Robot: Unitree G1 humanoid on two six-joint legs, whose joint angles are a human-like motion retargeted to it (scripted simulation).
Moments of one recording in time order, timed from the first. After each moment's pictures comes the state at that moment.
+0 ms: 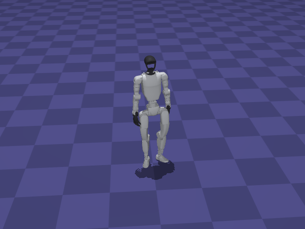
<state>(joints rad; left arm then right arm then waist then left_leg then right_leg) 0.06 0.10 0.14 1.61 0.45 0.09 -0.13 0.03 -0.14 0.05 1.52 -0.38 -0.03 0.12 0.03 -0.04 -0.05 0.05 -0.04 0.42 0.04 -0.34 -0.05 0.08 -0.09 -0.42 -0.02 0.06 0.02</state>
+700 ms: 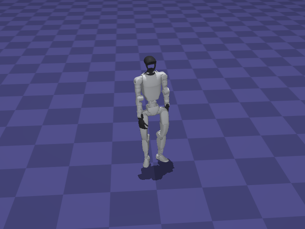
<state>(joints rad) 0.08 0.12 0.21 1.62 0.44 0.08 -0.11 -0.19 -0.09 0.26 1.51 -0.32 0.00 0.15 0.10 -0.03 -0.01 0.07 -0.03 0.41 0.03 -0.33 -0.05 0.10 -0.08 -0.44 -0.02 0.06 0.02</state>
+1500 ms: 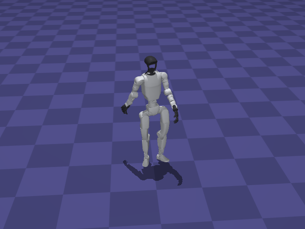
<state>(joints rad) -0.34 0.08 -0.07 1.01 0.35 -0.09 -0.16 0.37 -0.22 -0.02 1.70 -0.31 0.17 -0.03 0.10 -0.07 0.00 0.01 -0.06 0.31 0.05 -0.32 -0.04 0.14 -0.12 -0.55 -0.04 0.05 0.05</state>
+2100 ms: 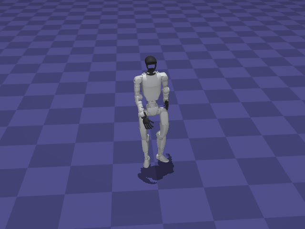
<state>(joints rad) 0.30 0.16 0.23 1.70 0.35 0.05 0.14 -0.16 -0.09 0.40 1.06 -0.51 -0.12 0.05 0.02 -0.05 -0.03 0.07 0.00 0.48 0.03 -0.32 -0.07 0.07 -0.06 -0.38 -0.01 0.05 0.02</state>
